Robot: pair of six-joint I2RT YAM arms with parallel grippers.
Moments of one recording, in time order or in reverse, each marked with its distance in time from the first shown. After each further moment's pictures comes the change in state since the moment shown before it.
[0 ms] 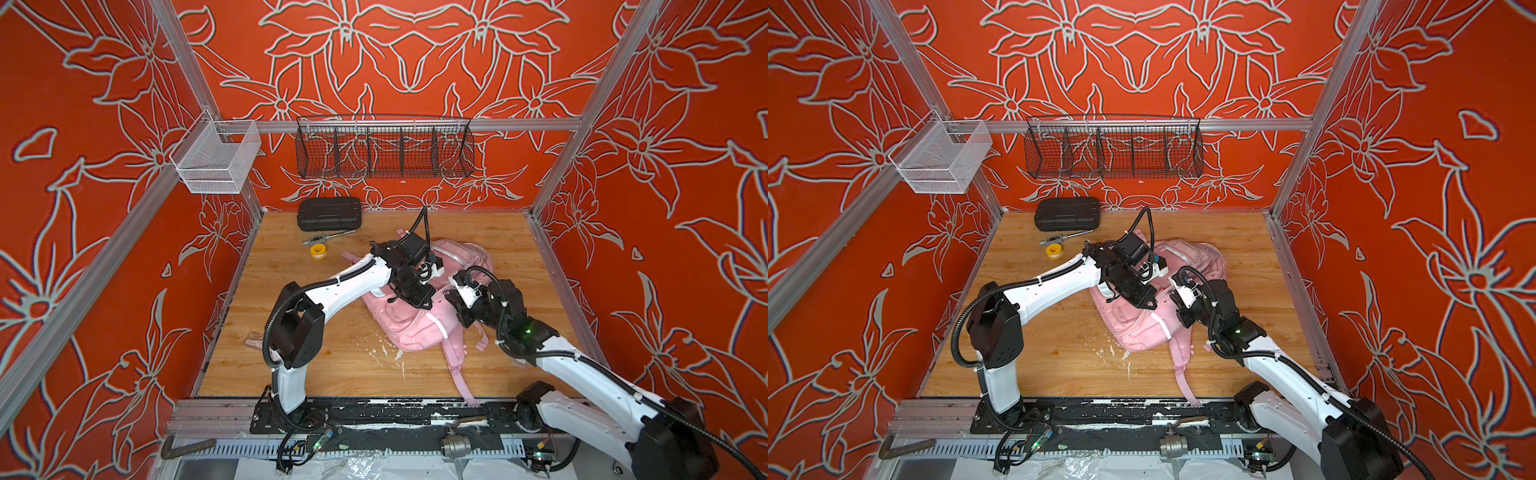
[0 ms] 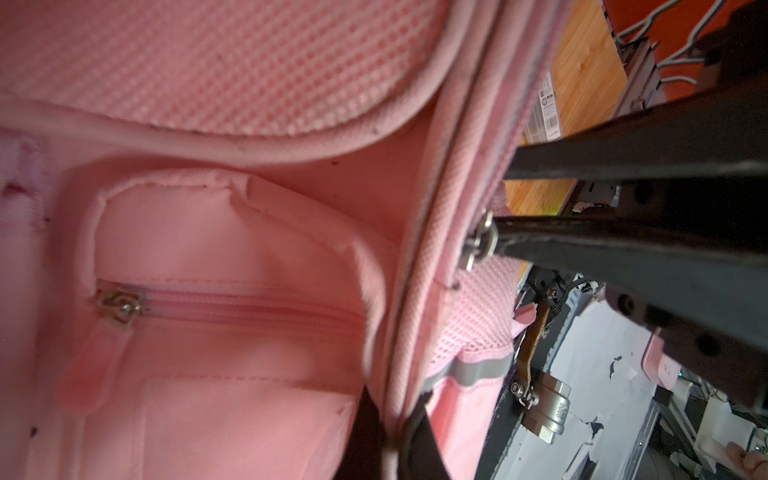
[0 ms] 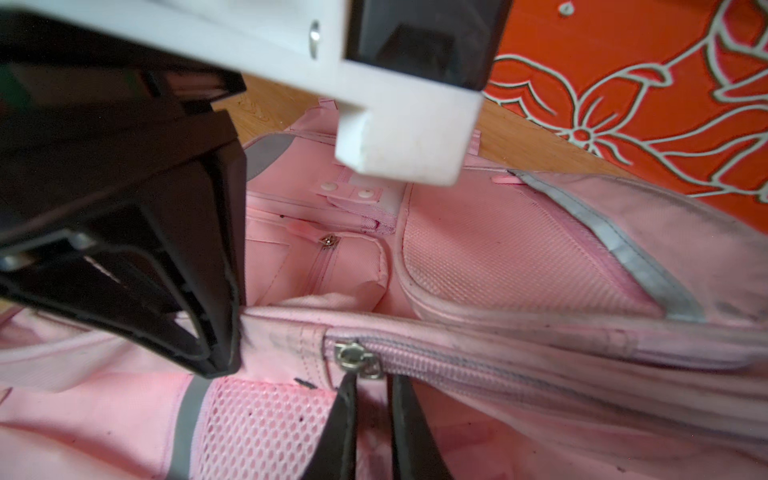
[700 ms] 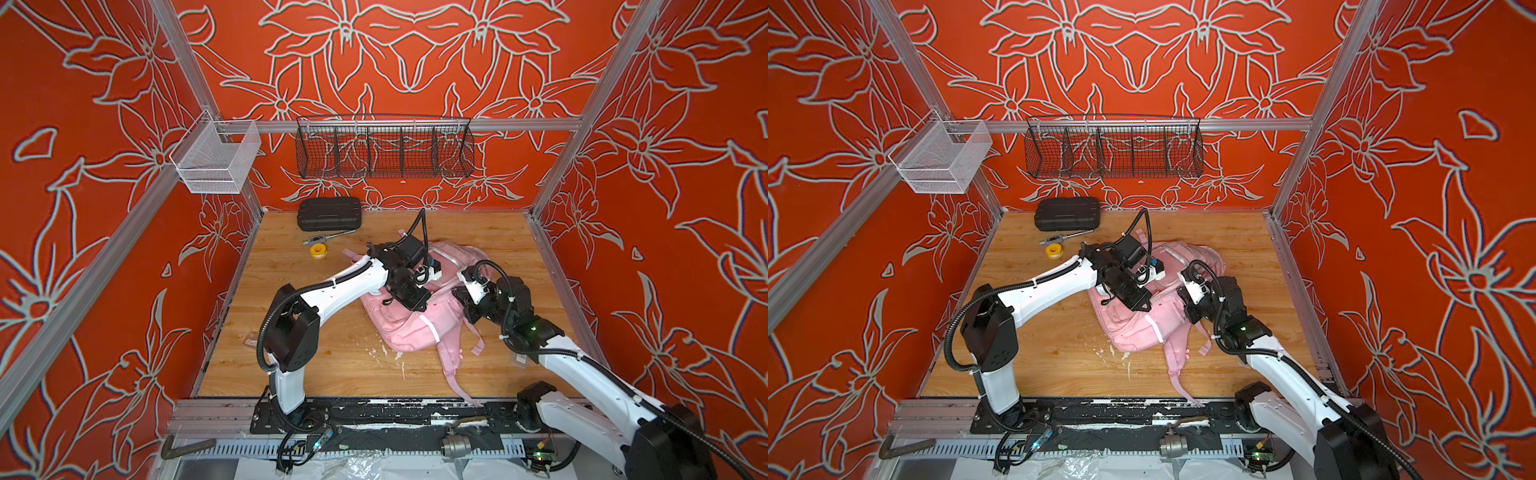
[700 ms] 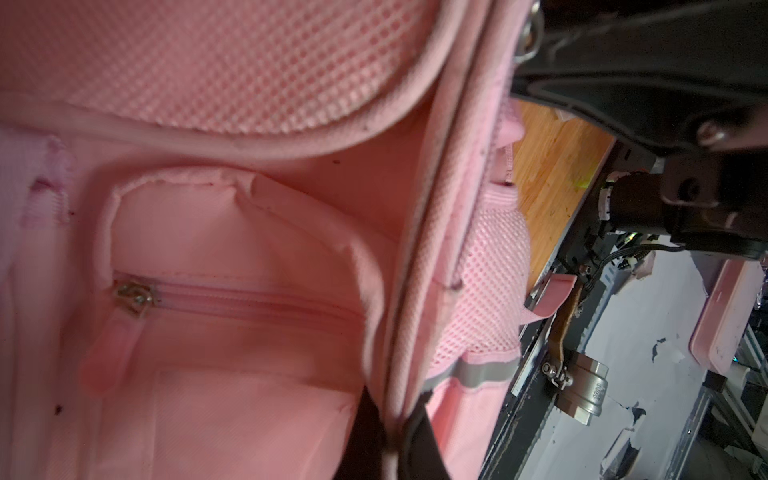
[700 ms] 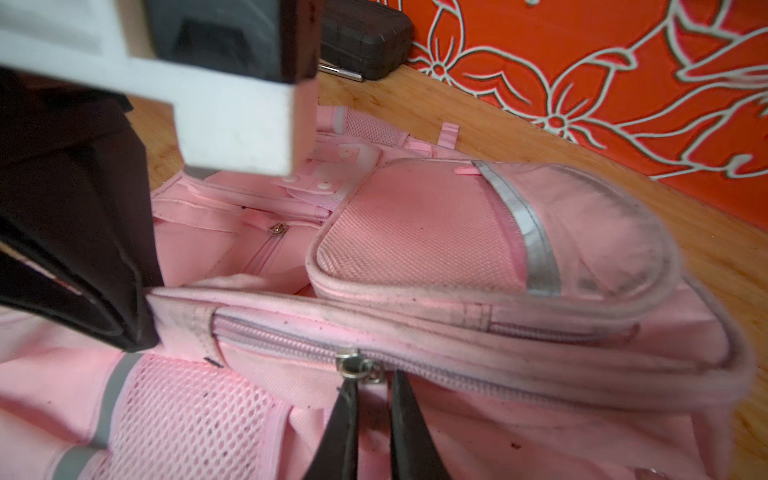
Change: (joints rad) left arm 0.000 -0.035 -0.037 -0.038 -0.056 0.082; right arm -0.108 0.004 0.000 -0.014 -0.097 -0.019
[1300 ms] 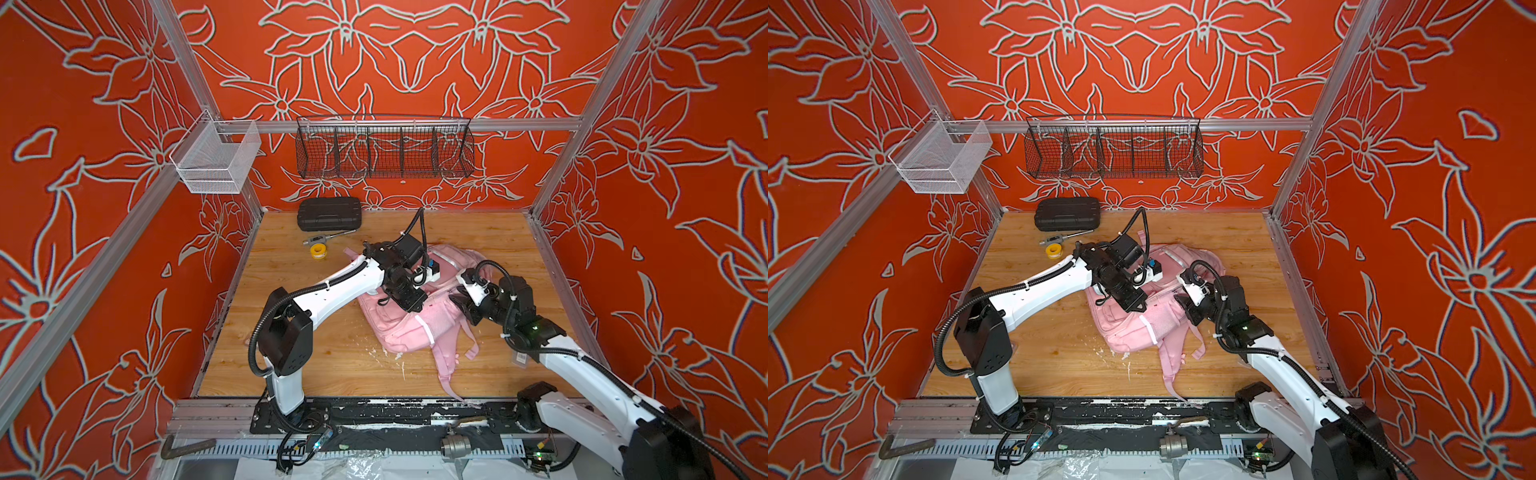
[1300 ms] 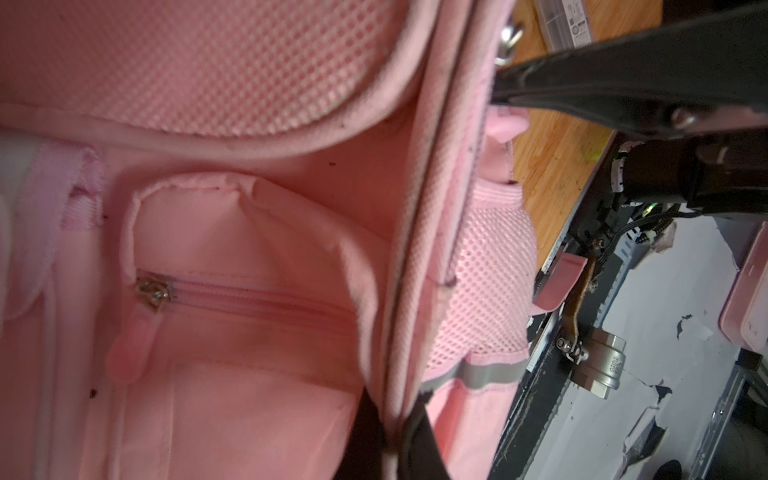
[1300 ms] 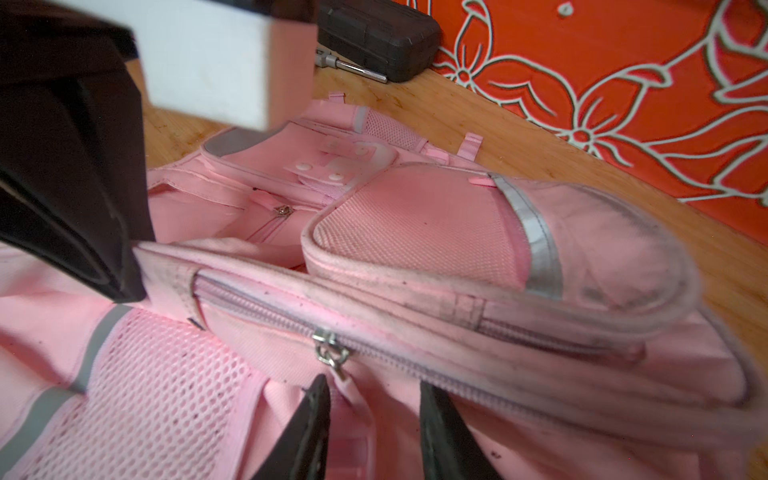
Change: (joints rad) left arm 0.000 -0.049 -0.003 -0.055 -0.035 0.083; right arm -0.045 -0.015 -0.002 -0.014 -0.105 -0.063
